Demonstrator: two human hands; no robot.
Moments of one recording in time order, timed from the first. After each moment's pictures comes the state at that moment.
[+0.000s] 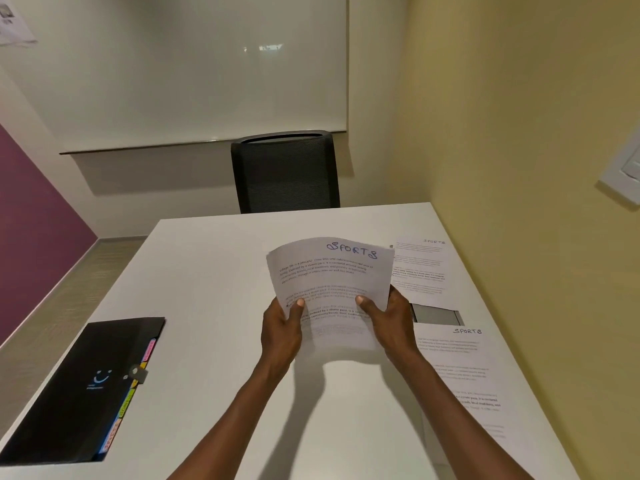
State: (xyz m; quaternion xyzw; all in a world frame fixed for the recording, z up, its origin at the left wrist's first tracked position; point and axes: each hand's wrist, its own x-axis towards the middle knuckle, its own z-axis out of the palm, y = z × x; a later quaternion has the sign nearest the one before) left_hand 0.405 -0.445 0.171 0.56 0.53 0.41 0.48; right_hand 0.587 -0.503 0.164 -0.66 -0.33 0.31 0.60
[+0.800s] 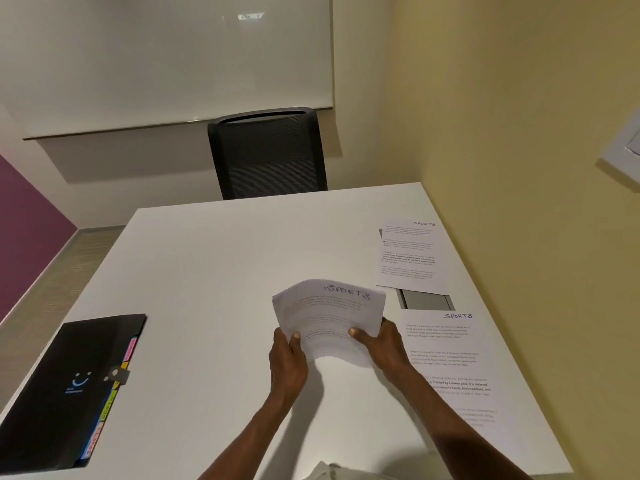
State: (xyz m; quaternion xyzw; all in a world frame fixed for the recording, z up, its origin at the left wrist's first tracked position) left_hand 0.422 -0.468 0.082 0.60 0.60 0.33 0.42; right_hand 0.604 -0.520 0.085 -0.70 -0.29 0.41 0.50
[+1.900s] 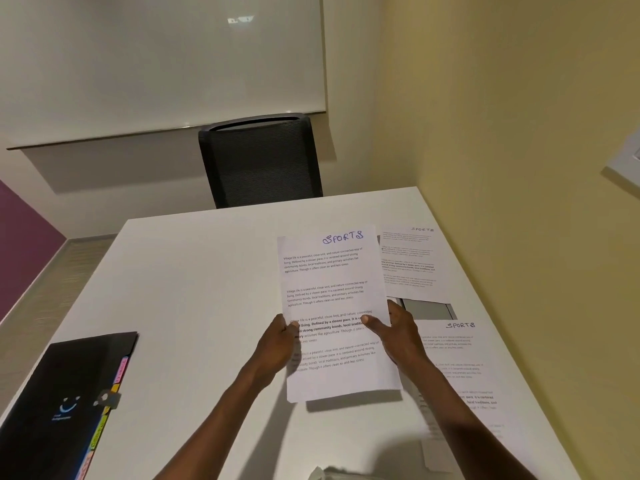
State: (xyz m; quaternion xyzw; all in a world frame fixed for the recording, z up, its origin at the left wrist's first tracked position) left_hand 0.417 -0.392 0.120 0.61 0.55 0.13 0.55; right_hand 0.636 -0.497 0.112 -0.69 -0.31 0.38 0.53
